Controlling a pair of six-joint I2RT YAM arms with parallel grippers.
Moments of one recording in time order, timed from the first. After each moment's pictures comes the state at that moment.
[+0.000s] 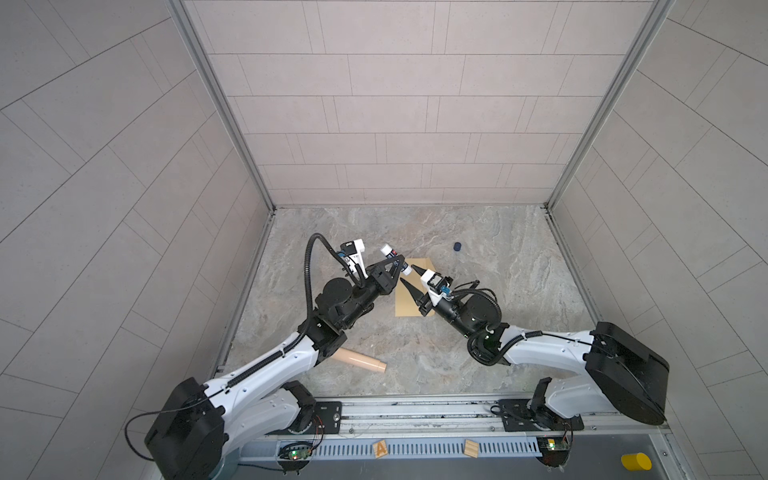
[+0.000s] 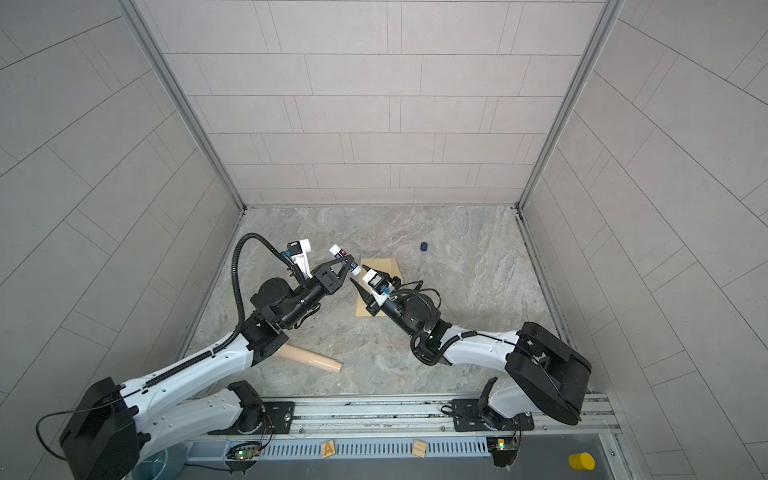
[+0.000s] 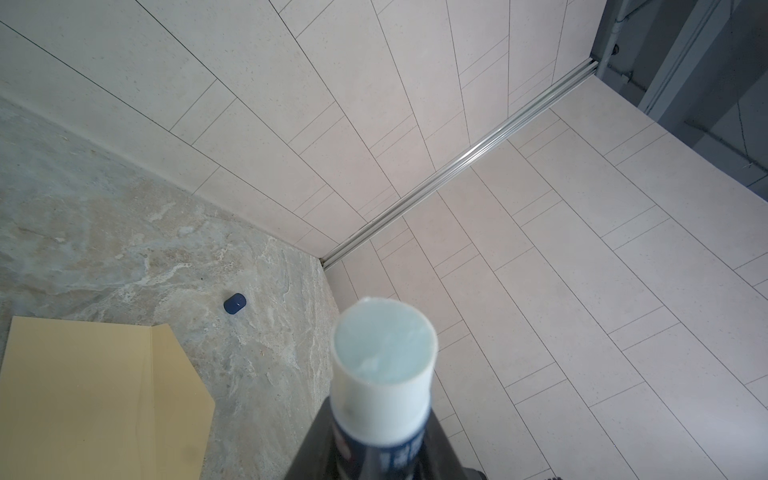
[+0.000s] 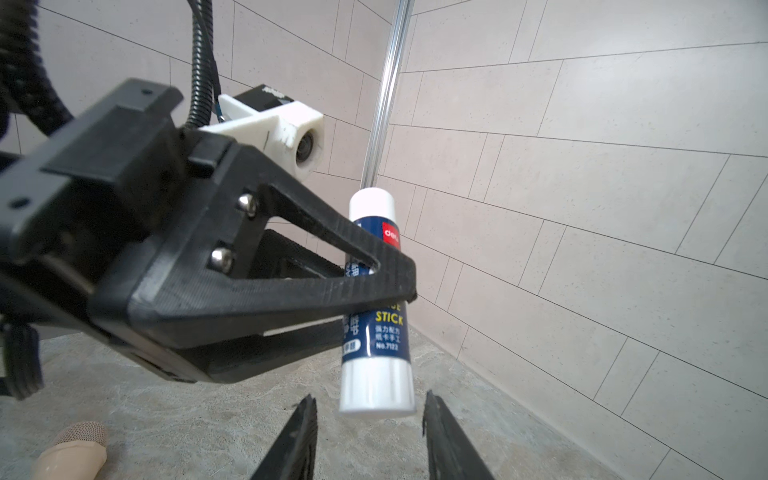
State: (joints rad) left arm -0.70 1.04 0.56 0.57 0.01 -0.94; right arm 0.90 1.39 0.54 1.05 0.11 -0.23
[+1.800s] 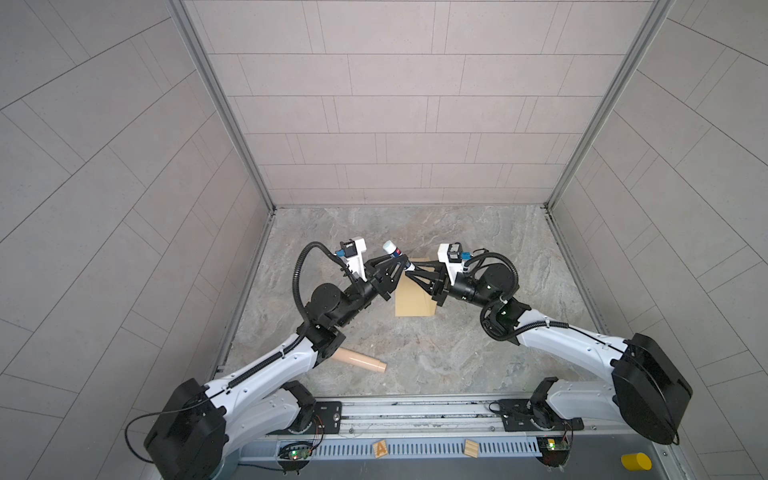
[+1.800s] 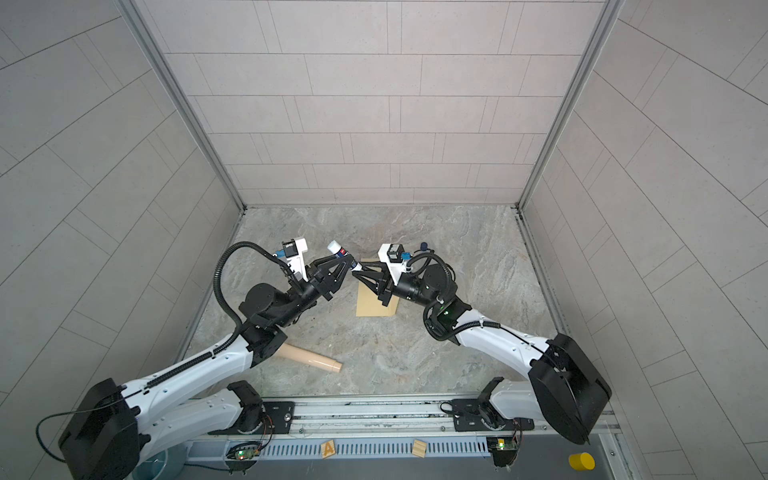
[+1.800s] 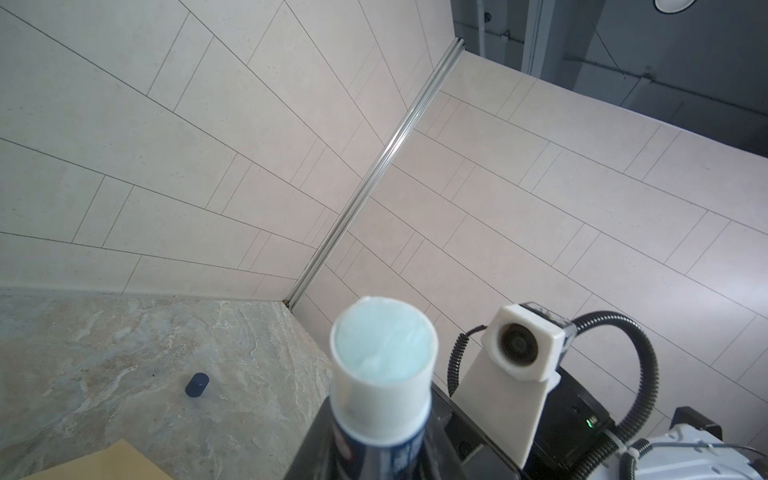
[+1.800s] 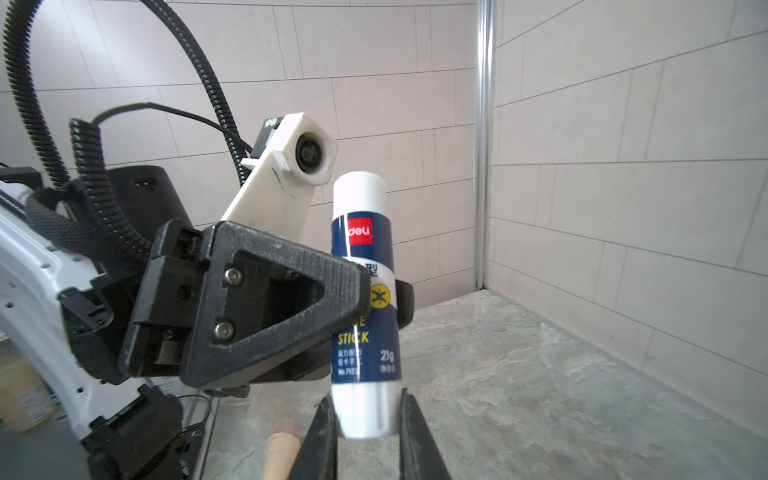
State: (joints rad) left arm -0.69 1.03 0.52 0.80 0.20 -0.66; right arm 0.66 1.28 0.69 0.77 -0.54 0.22
